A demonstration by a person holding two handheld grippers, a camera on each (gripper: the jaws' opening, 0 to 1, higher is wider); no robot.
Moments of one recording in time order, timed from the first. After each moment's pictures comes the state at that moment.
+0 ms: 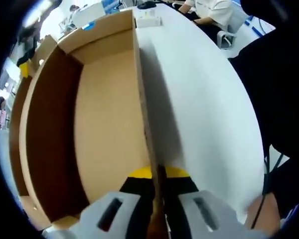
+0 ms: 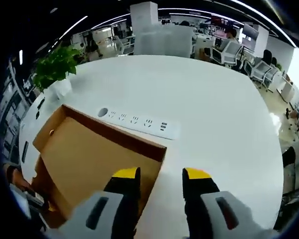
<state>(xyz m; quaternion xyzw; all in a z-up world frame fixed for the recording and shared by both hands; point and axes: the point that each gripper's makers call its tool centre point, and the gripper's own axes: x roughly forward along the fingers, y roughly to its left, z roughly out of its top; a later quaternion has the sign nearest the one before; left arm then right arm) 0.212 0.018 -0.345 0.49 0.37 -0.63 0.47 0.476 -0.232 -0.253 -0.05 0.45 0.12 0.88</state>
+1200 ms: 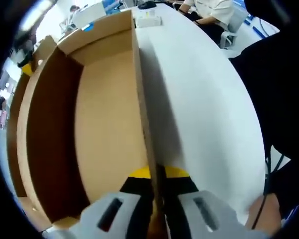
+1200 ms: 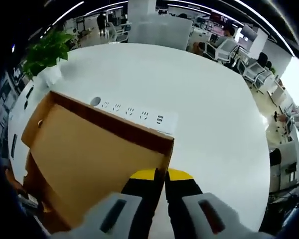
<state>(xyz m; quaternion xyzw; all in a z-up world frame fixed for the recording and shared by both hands) 0.215 0.015 -0.345 0.49 0.36 -0.63 0.48 0.455 -0.219 -0.251 -0.11 0.46 0.07 0.88</state>
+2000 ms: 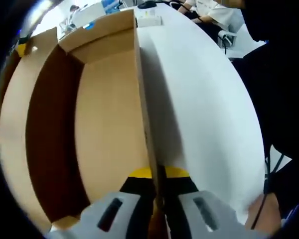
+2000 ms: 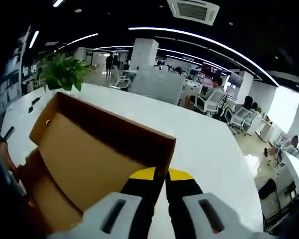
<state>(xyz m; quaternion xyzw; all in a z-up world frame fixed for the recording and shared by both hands) 0.213 0.016 -0.346 0.50 0.37 -0.63 0.48 0.446 -0.224 -0.174 -0.15 0.21 0.07 0.96</state>
